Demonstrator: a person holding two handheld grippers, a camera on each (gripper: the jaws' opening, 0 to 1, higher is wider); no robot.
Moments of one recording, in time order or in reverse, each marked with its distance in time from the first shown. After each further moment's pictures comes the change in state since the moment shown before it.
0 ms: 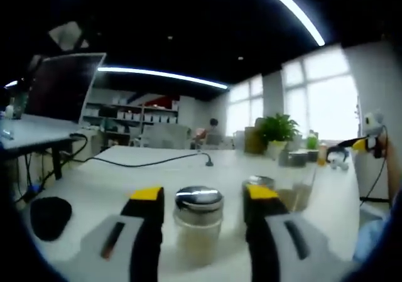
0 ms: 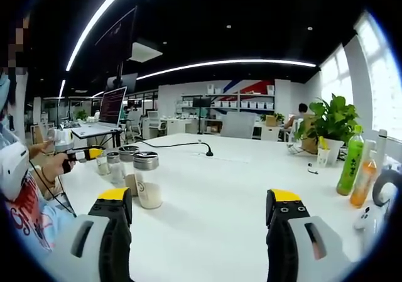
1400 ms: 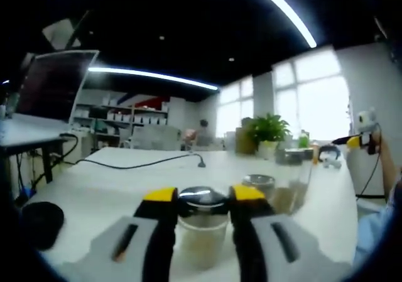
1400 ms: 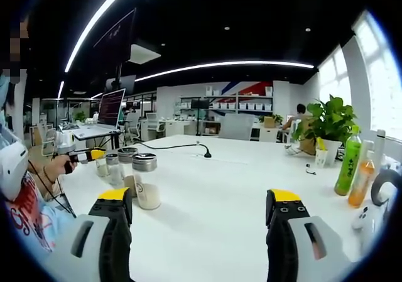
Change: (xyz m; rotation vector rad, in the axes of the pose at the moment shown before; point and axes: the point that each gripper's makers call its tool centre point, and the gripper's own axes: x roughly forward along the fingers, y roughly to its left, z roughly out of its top) left arm 0.006 0.003 -0.002 -0.004 -0.007 -0.102; right arm -0.004 -0.001 -0.001 0.000 -0.002 -0.003
